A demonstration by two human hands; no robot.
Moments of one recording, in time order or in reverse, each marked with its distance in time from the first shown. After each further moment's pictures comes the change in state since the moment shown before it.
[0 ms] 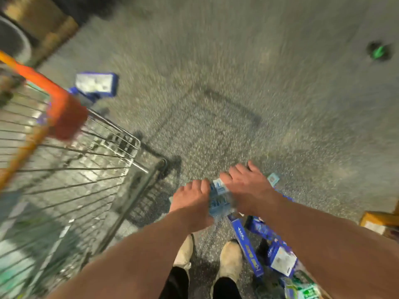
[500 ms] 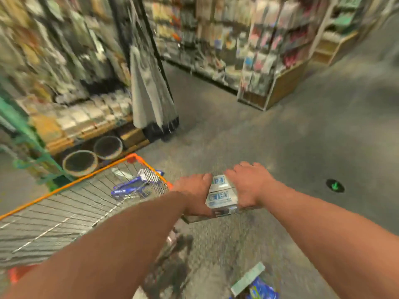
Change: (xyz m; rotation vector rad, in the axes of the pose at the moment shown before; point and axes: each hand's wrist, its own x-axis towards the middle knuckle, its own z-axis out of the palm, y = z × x) left_hand -0.295 0.048 -0.381 0.100 0.437 0.045; right_hand -0.186 -0.040 -0.475 -0.224 0.141 -0.003
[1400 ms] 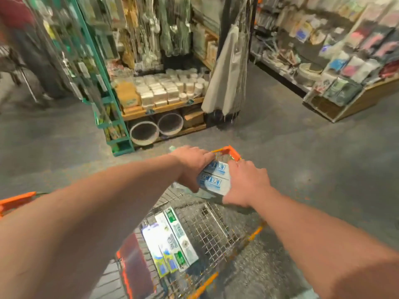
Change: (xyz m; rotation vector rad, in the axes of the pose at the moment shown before) left_hand -0.153 -0.390 -0.028 0.106 -0.081 -0.082; right_hand 0.210 -0.360 -0.101 0.119 0.025 0.061
